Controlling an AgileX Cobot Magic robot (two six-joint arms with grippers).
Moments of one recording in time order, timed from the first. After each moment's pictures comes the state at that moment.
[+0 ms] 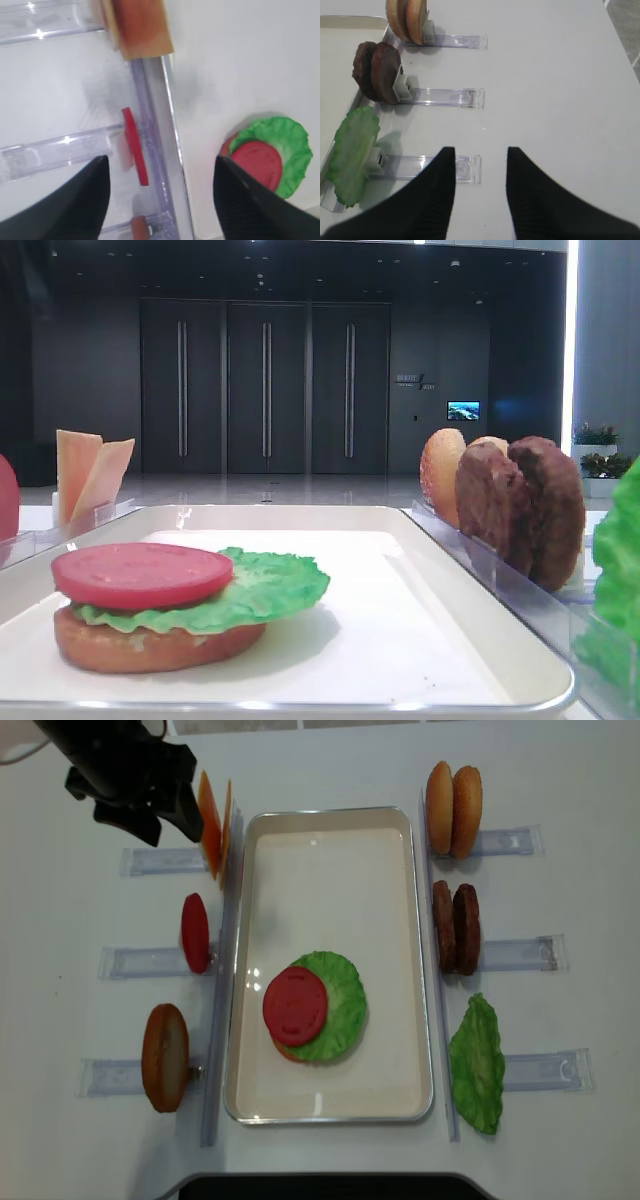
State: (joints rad) left arm -0.14 1.68 -1.47 -0.21 1.21 0.04; right arm 0.05 -0.01 -0.51 0.07 1.14 -0.08
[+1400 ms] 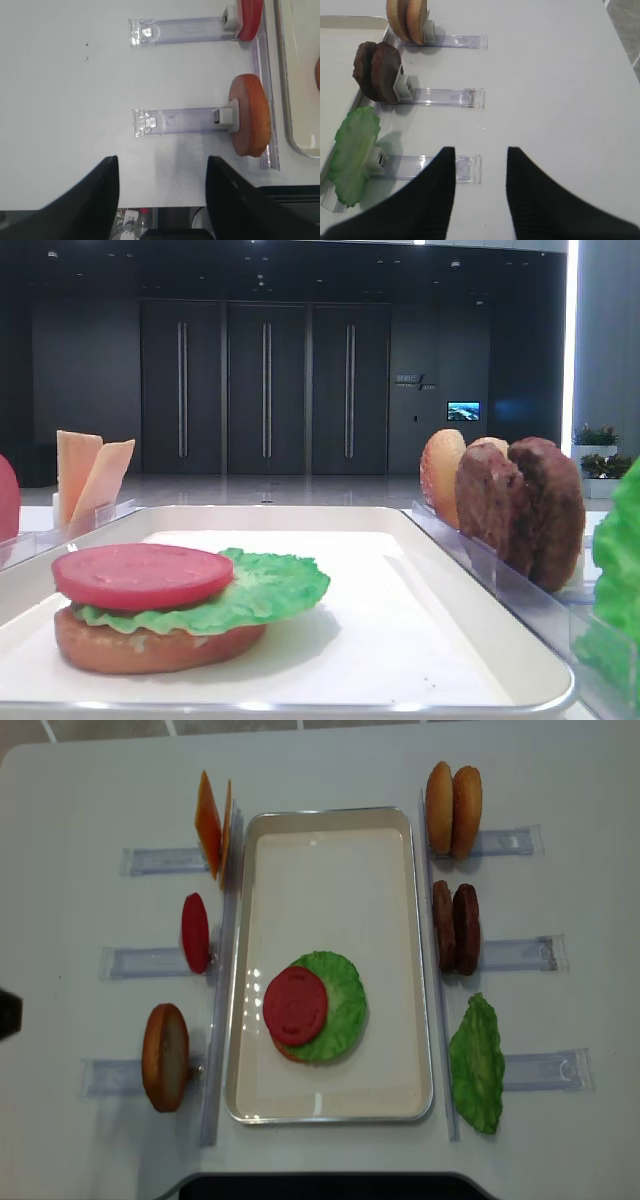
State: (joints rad) left arm 0.05 0.72 -0.82 0.04 1.24 0.06; right arm 0.05 -0.01 -0.51 0.07 1.14 -0.08
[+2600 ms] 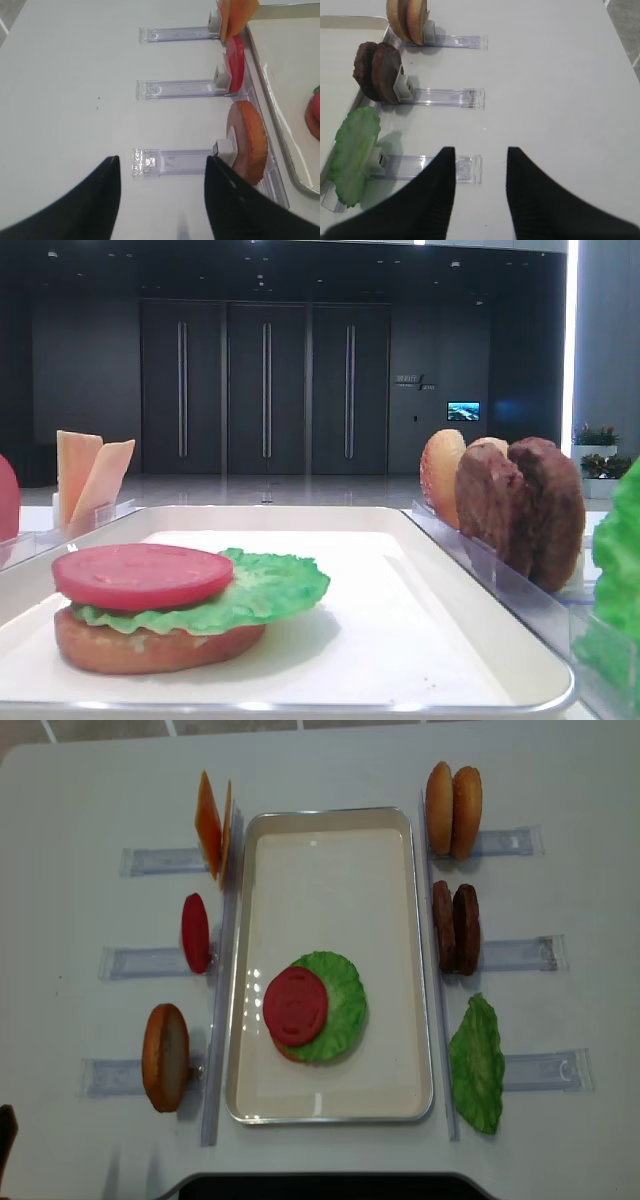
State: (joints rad) left arm 0.04 -0.02 -0.47 0.04 1.12 0.03; right arm 0.05 -0.01 -0.51 0.07 1.14 -0.08
